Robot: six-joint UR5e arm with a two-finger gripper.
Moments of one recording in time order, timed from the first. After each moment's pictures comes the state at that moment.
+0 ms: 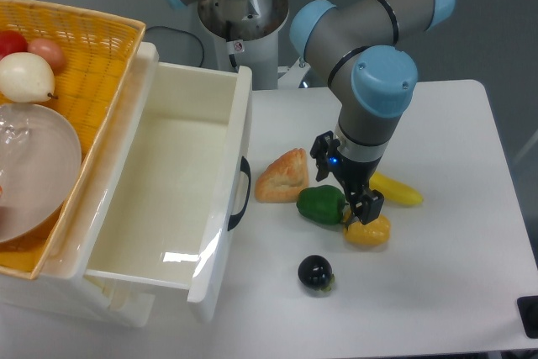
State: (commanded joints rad) arm 2.59 -1.94 -1.46 -1.26 1.43 1.58
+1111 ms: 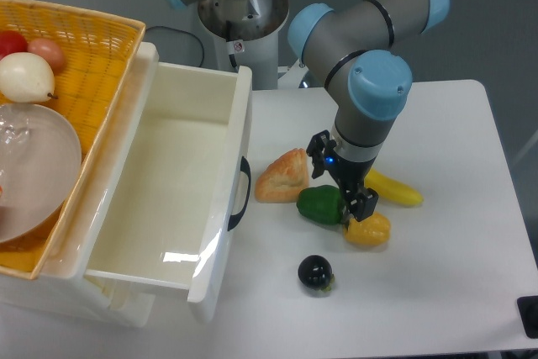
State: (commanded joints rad) arm 2.58 -1.92 -1.53 -1.24 1.43 1.50
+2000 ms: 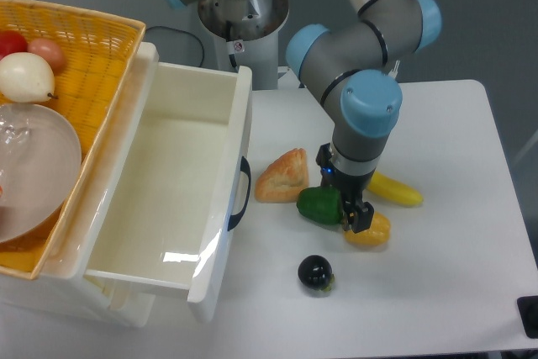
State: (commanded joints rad) arm 2.57 -2.00 -1.55 -1.12 1.53 1.92
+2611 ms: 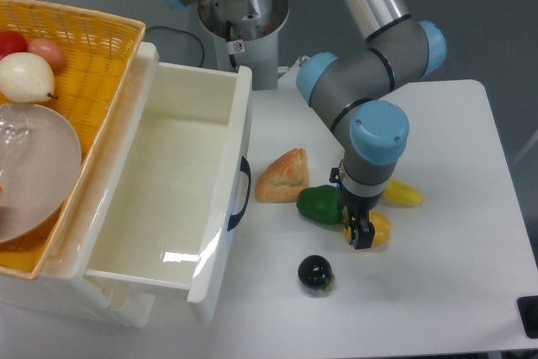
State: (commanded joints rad) arm 2.61 -2.10 -1.51 -1.09 1.53 2.06
